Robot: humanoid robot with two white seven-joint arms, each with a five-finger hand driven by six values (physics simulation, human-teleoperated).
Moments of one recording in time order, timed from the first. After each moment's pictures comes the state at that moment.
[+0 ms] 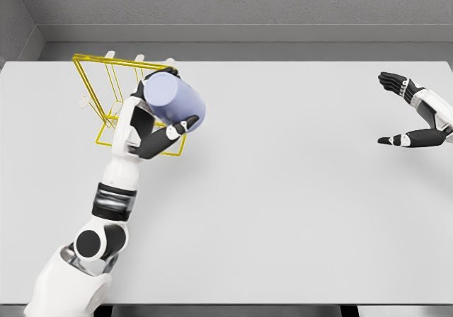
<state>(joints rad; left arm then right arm) -0.06 0.24 -0.42 -1.76 0.30 -0.35 0.18 -0.33 -0.70 0.22 -1.07 -0.44 -0.61 0.61</state>
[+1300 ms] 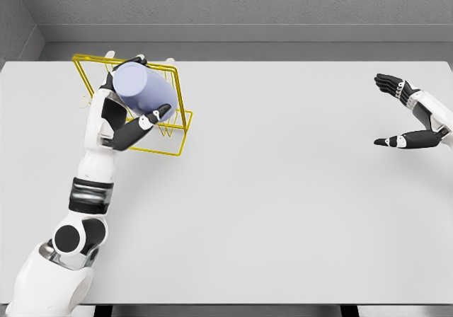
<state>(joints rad) -0.06 0.27 -0.33 -1.76 0.30 -0.34 0.18 -0.33 -0.69 0.22 -1.07 -0.44 -0.61 0.61</state>
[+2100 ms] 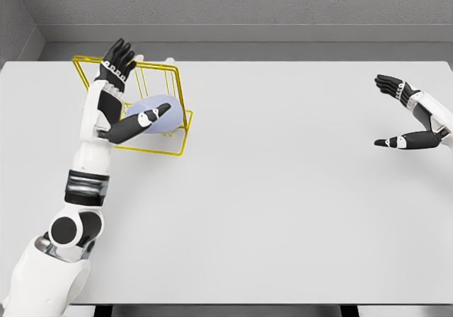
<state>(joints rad) -0.08 0.27 -0.31 -1.75 0.29 -0.31 0.18 -0.33 -0.69 0.22 -1.06 -0.44 -0.61 0.61</state>
